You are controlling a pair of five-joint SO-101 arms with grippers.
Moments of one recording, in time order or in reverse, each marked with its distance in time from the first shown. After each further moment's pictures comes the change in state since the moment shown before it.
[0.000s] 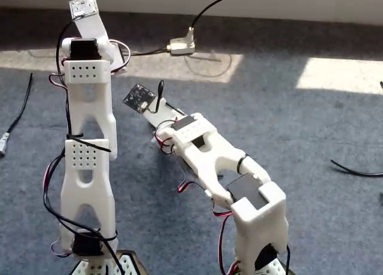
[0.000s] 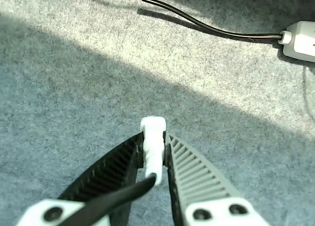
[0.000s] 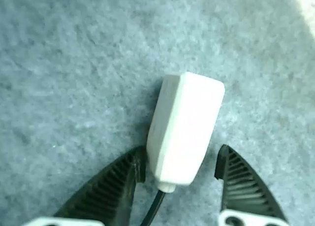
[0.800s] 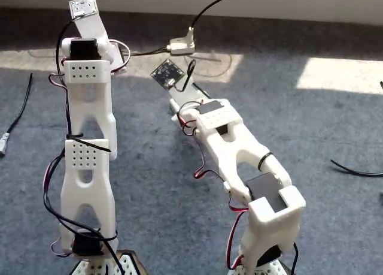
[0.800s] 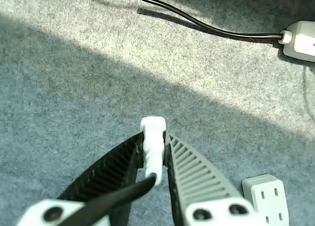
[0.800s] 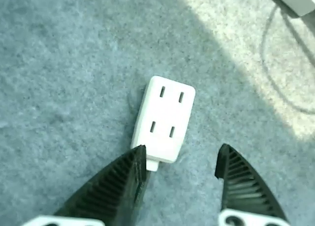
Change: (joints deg) left arm 0.0 0.0 0.0 0.0 0.0; right arm 8.4 -7.9 -0.7 3.3 0.0
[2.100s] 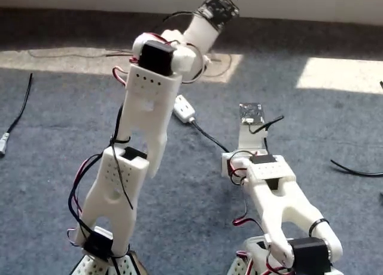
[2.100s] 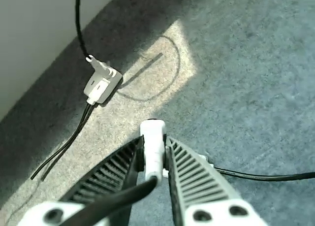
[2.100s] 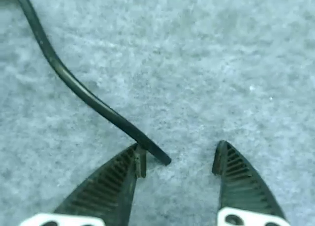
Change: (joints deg) left arm 26.8 -16.6 4.8 0.1 -43.1; right arm 16.2 -32.4 49.1 -5.2 -30.9
